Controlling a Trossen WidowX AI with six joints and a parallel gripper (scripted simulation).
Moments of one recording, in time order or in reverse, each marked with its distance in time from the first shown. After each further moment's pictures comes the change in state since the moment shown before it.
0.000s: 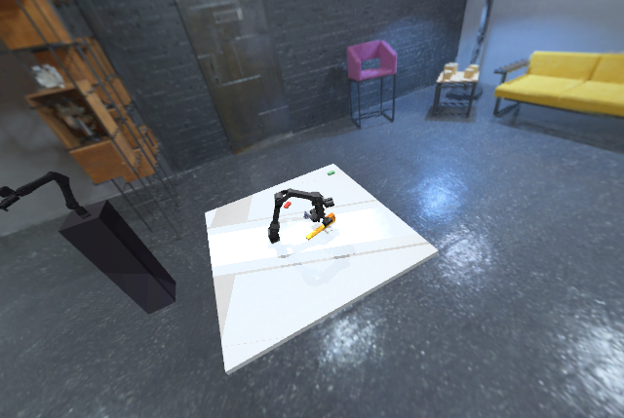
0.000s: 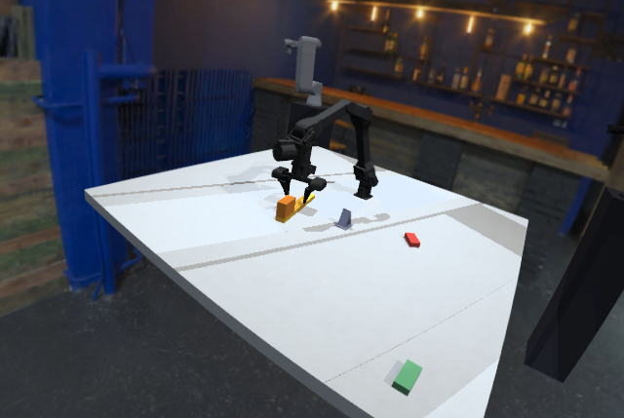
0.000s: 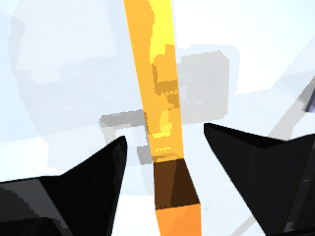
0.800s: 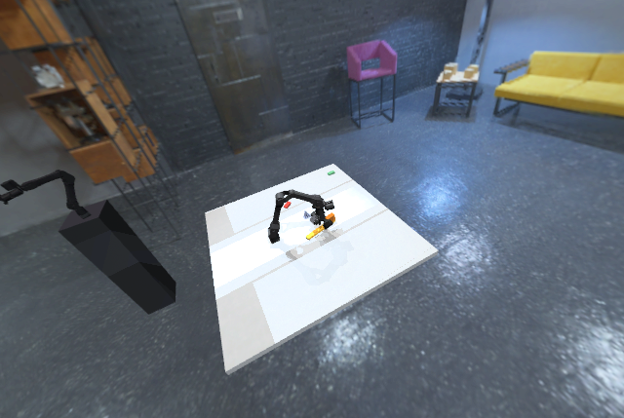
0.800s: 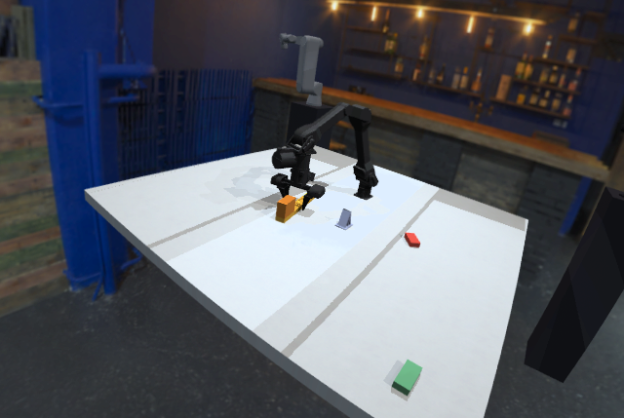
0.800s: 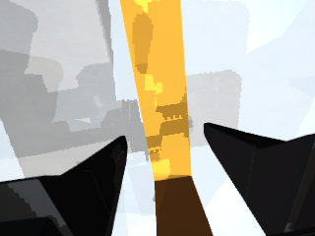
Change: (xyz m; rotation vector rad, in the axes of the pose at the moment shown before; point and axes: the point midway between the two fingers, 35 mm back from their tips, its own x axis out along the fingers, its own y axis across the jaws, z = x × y) arm 0.027 0.000 -0.001 0.000 0.006 0.003
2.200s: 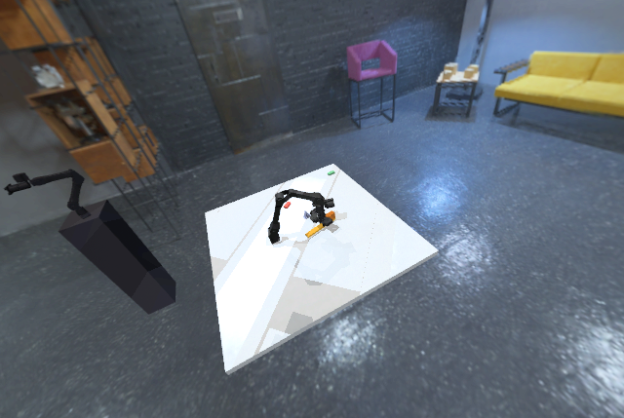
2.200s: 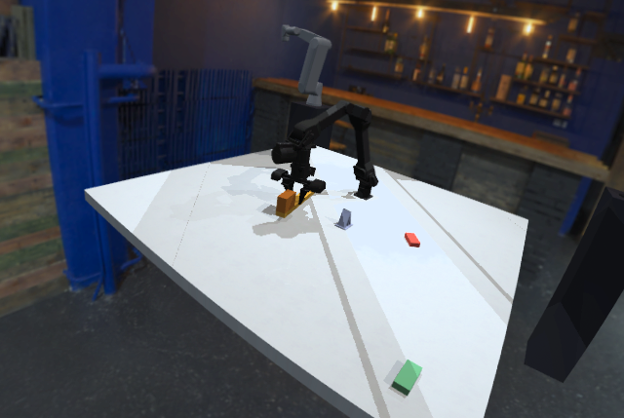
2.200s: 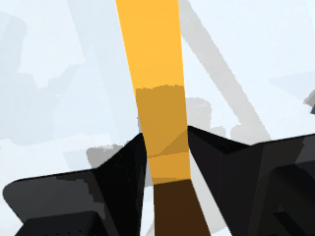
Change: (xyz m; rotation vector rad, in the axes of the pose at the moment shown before) arm -0.019 0.000 0.000 0.000 -0.017 -0.008
